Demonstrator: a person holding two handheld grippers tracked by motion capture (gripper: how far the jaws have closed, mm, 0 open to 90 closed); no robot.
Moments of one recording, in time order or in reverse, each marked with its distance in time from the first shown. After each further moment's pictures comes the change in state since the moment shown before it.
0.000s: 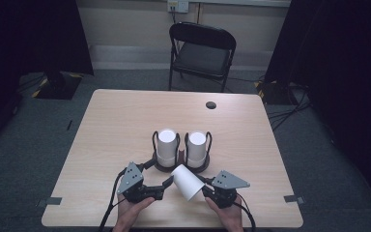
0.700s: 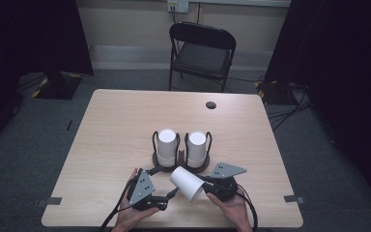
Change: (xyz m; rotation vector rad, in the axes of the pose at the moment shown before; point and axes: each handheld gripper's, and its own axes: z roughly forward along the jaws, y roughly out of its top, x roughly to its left) left arm -0.020 -0.013 0.007 0.115 -0.045 0.233; right arm -0.013 0.020 0.002 0.175 0.092 0.009
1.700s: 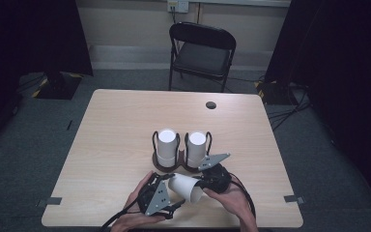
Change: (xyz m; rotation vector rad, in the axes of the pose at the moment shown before) left arm -0.022 0.005 0.017 0.116 -0.114 0.297; right arm -0.009 0.026 0.018 0.287 0.095 -0.025
